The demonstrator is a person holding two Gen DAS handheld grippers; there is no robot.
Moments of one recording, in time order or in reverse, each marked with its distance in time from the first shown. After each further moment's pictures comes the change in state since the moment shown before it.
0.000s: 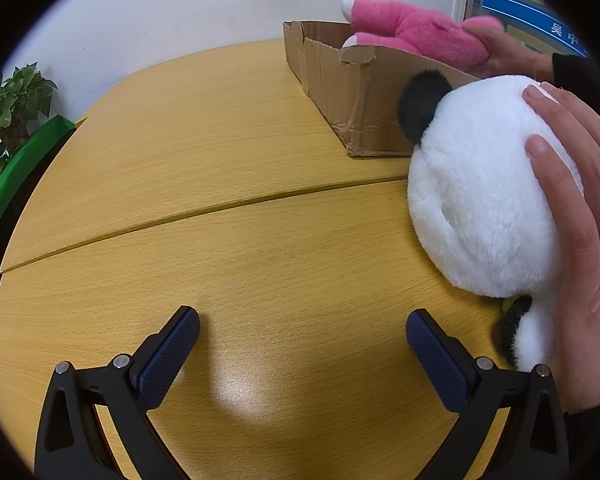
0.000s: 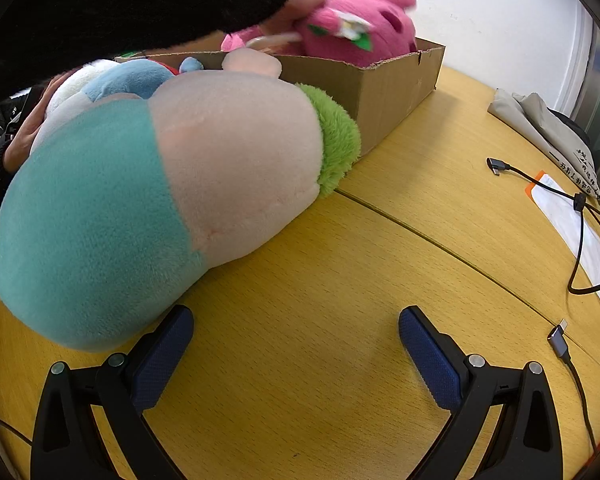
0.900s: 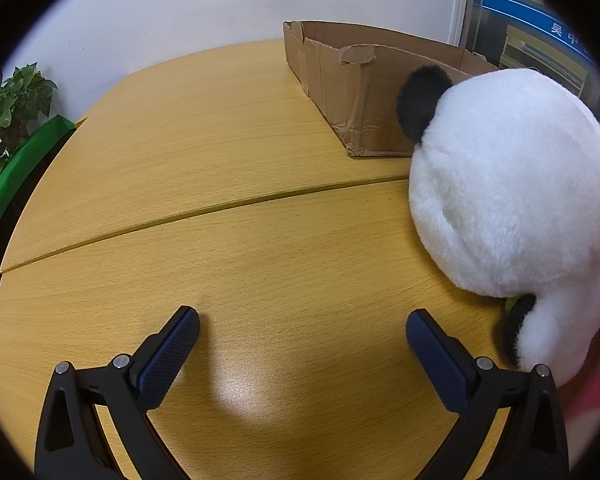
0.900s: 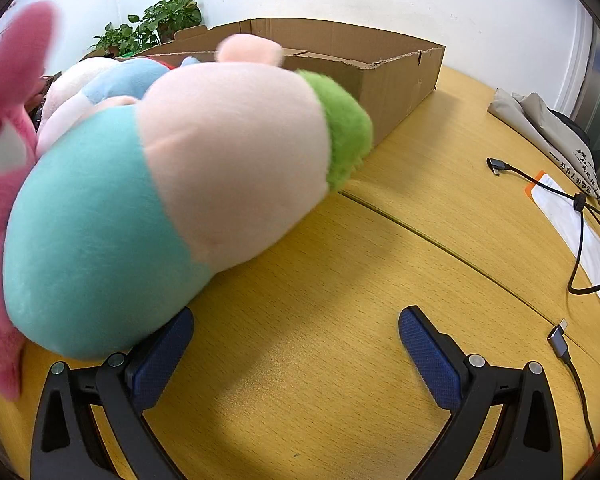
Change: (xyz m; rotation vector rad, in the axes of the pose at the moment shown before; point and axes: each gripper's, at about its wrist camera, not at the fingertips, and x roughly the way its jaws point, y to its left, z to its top) left arm -0.002 -0.003 -0.001 0.000 0.000 0.000; right arm 0.000 0.000 0.000 -0.003 0.000 0.002
